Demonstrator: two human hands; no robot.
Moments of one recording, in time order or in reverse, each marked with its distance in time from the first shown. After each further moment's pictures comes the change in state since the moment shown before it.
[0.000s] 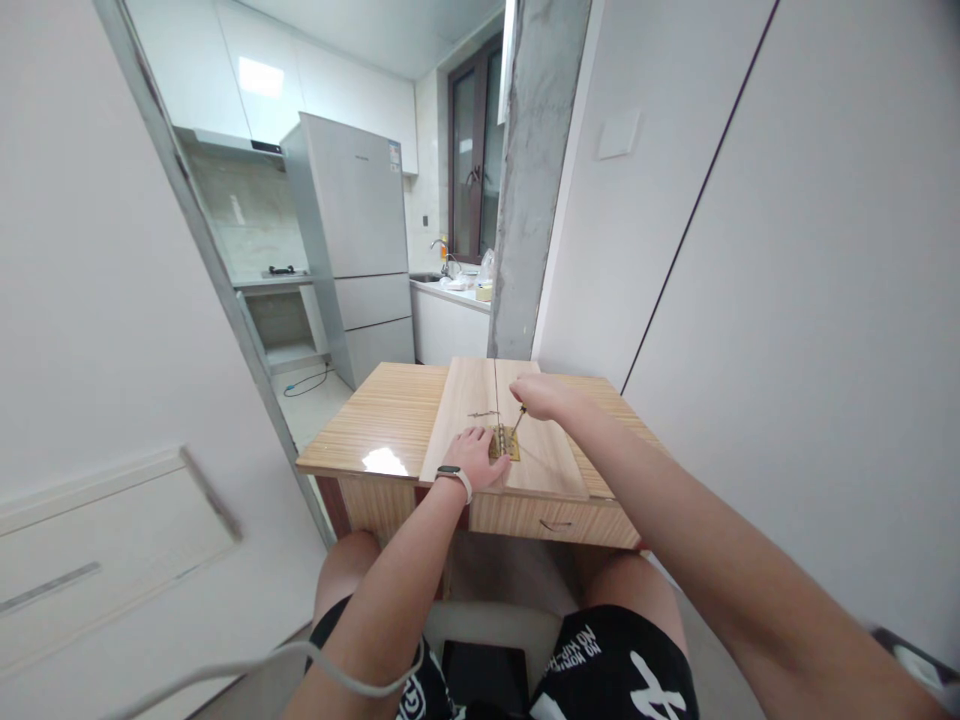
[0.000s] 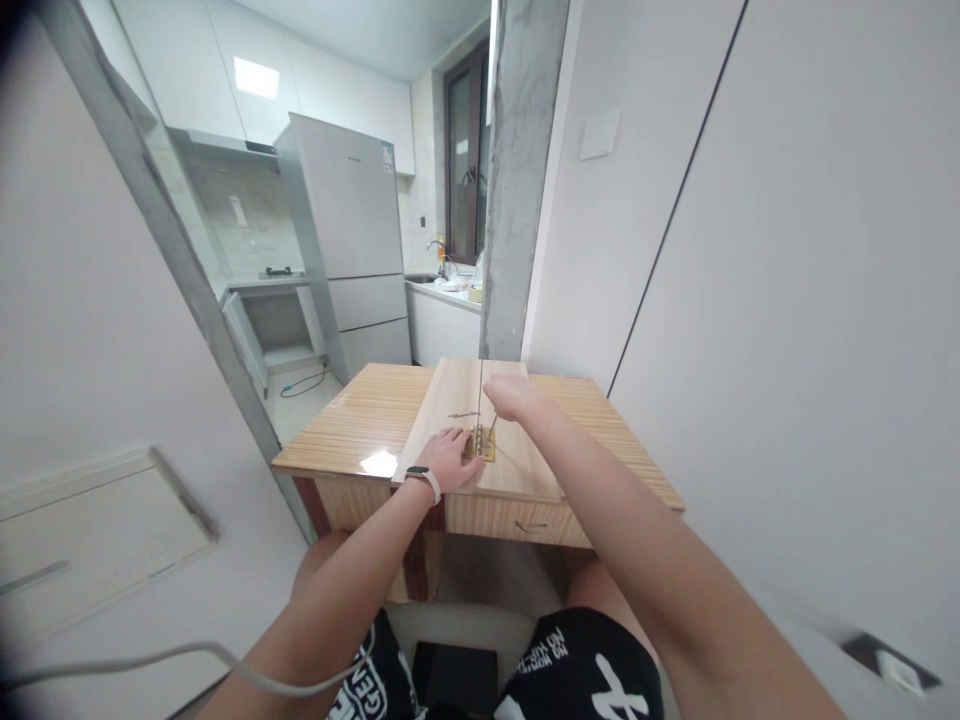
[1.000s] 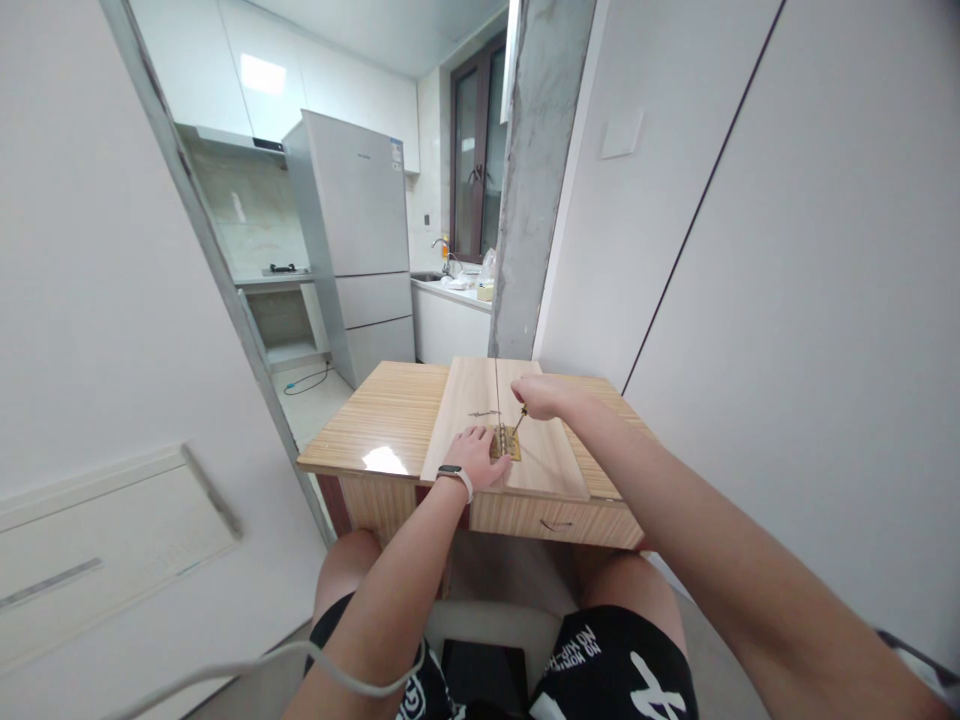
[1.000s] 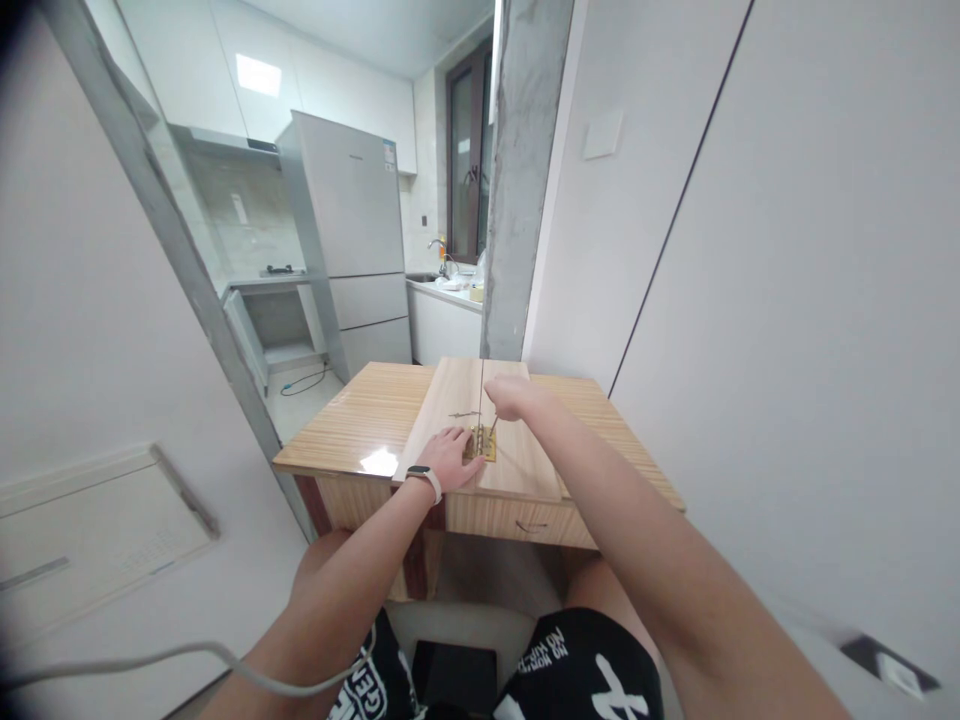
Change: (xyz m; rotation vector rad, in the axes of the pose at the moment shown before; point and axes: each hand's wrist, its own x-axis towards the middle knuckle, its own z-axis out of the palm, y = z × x) left_hand -0.001 -0.001 0.001 0.003 -0.006 -0.001; right_hand -0.004 -0.006 -0.012 0.071 -0.106 0.022
